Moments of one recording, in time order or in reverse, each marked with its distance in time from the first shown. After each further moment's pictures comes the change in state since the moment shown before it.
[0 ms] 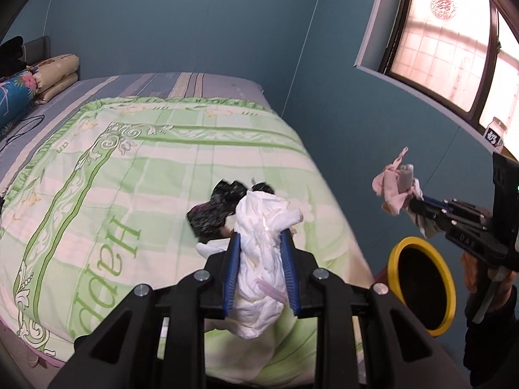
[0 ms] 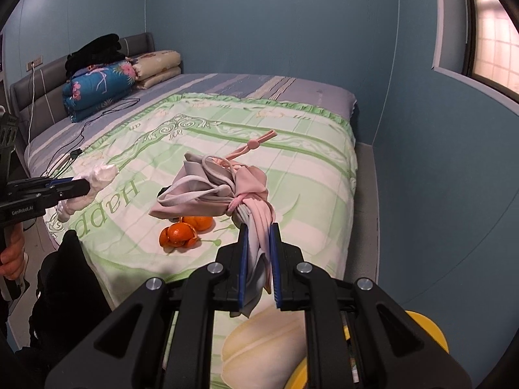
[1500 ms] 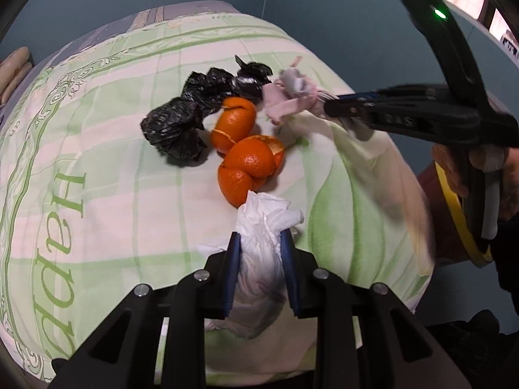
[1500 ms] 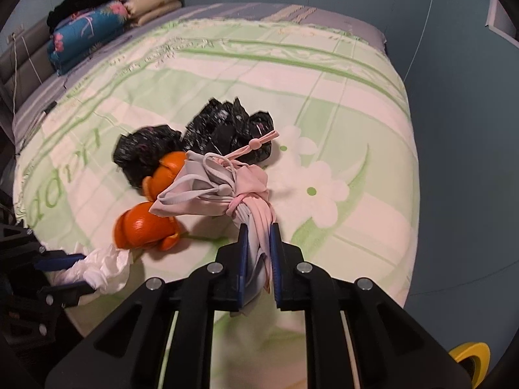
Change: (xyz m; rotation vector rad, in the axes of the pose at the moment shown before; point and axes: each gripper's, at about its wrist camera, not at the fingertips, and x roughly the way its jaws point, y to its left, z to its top) left arm 0.122 0.015 -0.067 0.166 0.373 -0.020; right arm 0.188 0.041 -0.010 -0.019 0.301 0.049
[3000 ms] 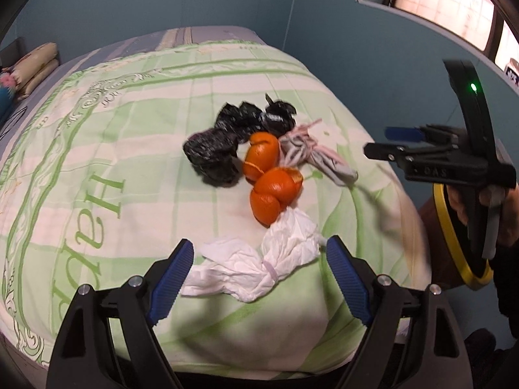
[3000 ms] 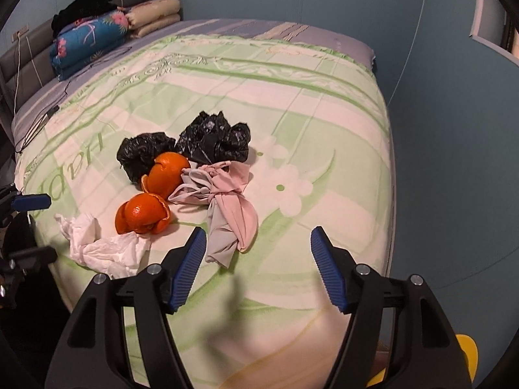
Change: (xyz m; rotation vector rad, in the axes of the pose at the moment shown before) left arm -0.031 0.014 -0.006 -0.066 -0.118 0.048; right arm -0.019 -0.015 -0.013 -0.017 -0.032 -0.038
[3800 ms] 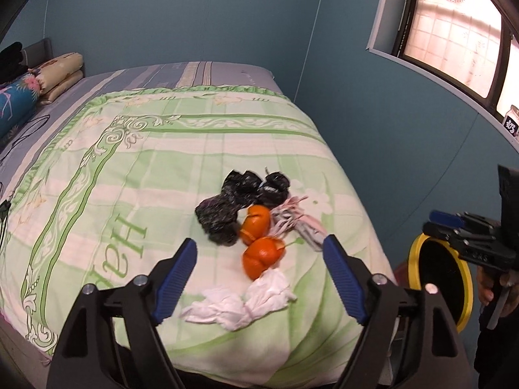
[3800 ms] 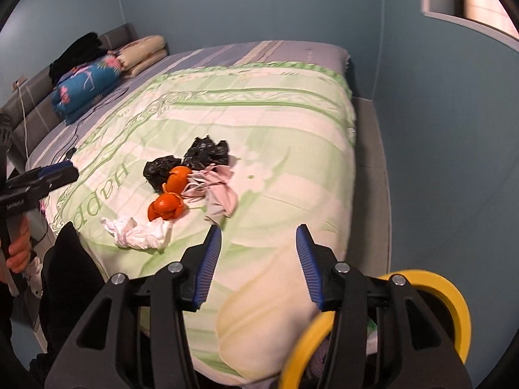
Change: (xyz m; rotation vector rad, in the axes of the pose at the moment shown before) left arm -0.076 -0.013 0.043 -0.098 -0.168 0.052; right arm -0.119 -0.046 -0.040 0.151 -0.103 0.055
